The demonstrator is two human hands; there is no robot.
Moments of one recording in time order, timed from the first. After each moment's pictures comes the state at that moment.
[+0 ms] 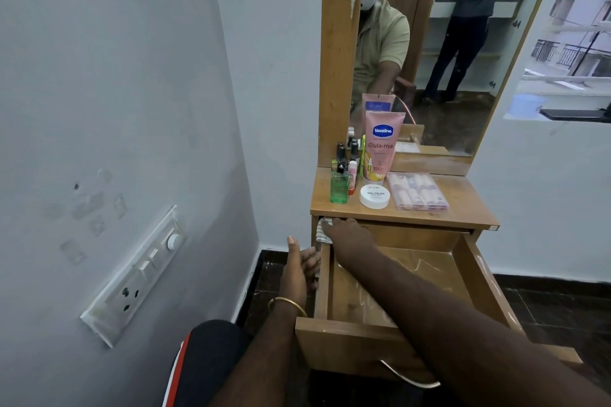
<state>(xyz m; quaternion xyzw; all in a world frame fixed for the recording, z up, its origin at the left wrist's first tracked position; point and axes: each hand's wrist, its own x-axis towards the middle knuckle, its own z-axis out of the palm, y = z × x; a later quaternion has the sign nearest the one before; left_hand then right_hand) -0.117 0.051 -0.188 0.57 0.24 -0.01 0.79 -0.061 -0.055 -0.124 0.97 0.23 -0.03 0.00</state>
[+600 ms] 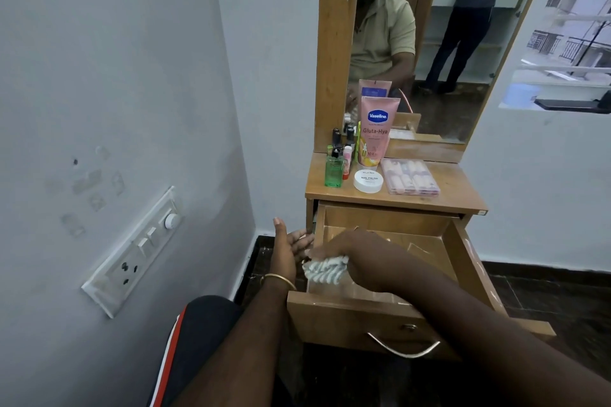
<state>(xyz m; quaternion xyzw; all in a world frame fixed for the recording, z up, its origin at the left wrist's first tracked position) -0.124 0.053 -0.185 0.51 0.24 0.01 0.82 -0.136 -0.108 -0.082 0.90 0.39 -0.11 -0.13</state>
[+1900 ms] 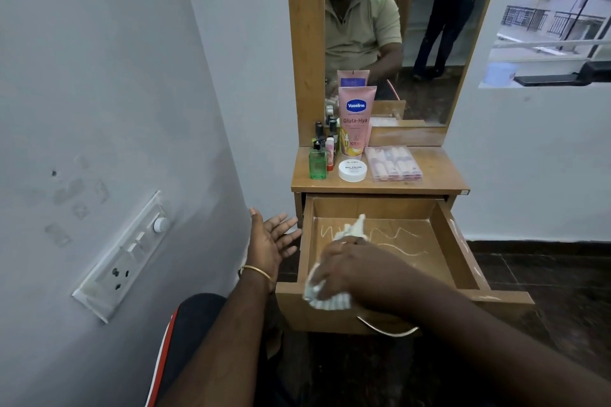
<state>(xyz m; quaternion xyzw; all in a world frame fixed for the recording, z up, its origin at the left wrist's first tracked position) -0.142 0.063 -0.158 0.56 0.19 0.03 0.80 -0.167 -0.141 -0.100 0.83 0.56 0.02 -0.05</state>
